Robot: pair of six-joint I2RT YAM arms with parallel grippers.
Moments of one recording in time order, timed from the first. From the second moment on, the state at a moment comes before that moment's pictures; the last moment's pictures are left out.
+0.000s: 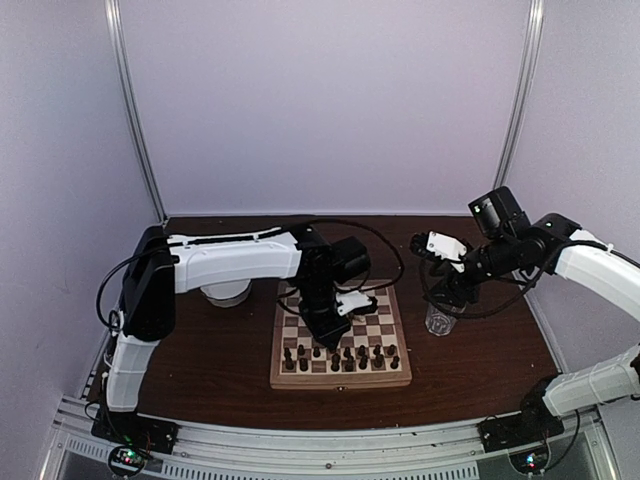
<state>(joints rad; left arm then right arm) -1.05 2.21 1.93 -1.15 0.18 0.08 0.55 1.18 1.08 -0.79 -0.27 -0.60</state>
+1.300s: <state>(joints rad) -1.05 2.24 1.97 -1.14 0.19 0.06 0.54 1.18 1.07 -0.79 -0.28 -0.60</state>
